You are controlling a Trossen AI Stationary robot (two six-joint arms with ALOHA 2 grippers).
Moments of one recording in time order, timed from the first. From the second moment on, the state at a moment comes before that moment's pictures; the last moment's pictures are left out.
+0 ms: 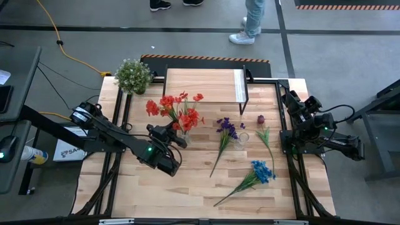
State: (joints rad) left arm -0.47 1.60 1.12 -0.89 -1.52 -1.62; right arm -0.31 0.03 0.04 0.84 0.11 0.58
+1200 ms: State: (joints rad) left arm -0.58 1.60 1.12 -0.89 -1.47 -1.62; right arm -0.31 0.03 0.04 0.84 0.10 0.56
